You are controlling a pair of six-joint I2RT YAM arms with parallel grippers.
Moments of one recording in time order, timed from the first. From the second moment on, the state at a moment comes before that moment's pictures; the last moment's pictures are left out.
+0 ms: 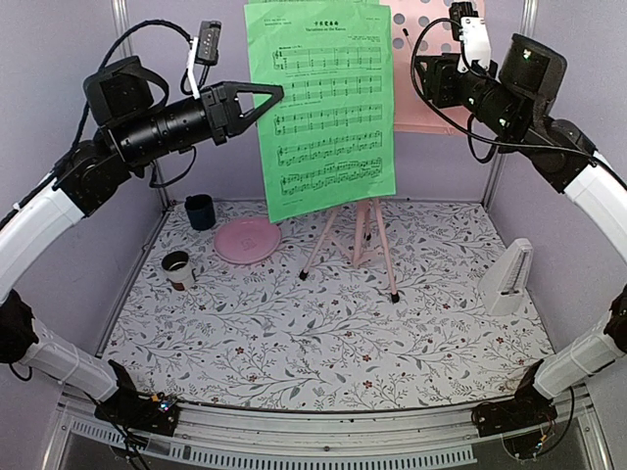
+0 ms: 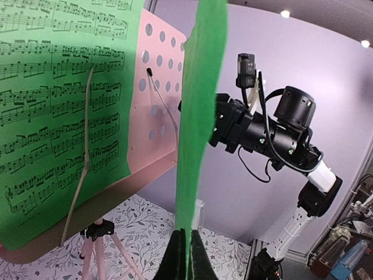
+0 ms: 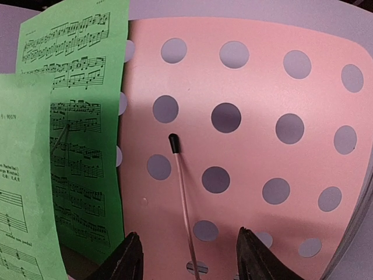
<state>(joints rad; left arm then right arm) -0.82 1.32 1.60 -0.14 0.30 -0.30 0.76 1.39 1.78 -0.19 0.41 -0.15</state>
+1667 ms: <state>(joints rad) -0.75 1.87 2.36 -0.19 0.24 -0.13 0.72 1.46 1.69 0.09 0.32 -0.27</state>
